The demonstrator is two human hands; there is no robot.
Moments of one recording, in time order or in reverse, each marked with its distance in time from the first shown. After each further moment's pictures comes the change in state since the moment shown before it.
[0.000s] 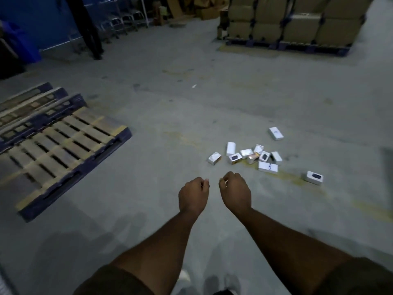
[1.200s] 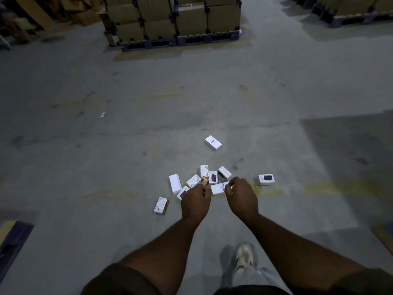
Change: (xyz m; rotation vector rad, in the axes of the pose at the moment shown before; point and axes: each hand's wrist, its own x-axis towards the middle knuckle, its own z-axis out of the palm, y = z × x) left_hand 0.370 0.278 0.217 -0.002 -0.338 0.339; right_hand 0.390 0.221 -0.049 0.058 0.190 0.499
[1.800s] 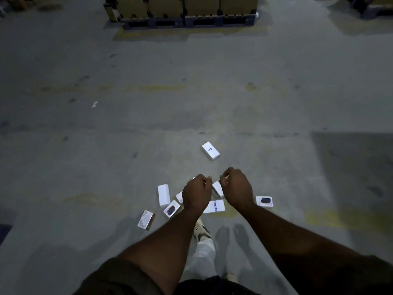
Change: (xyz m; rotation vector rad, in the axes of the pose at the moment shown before) left_hand 0.235 0.112 0.048 -0.128 -0.028 -0.111; right_hand 0.276 -0.004 -0.005 -0.050 -0.084 -0.091
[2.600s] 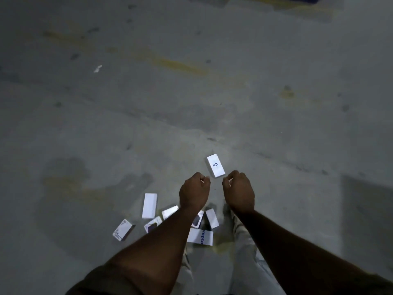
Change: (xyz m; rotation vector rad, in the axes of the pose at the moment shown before) left_hand 0.327 0.048 0.048 -0.161 -0.015 -0.322; right_hand 0.343 -0.017 0.072 -0.069 -0.207 -0.008
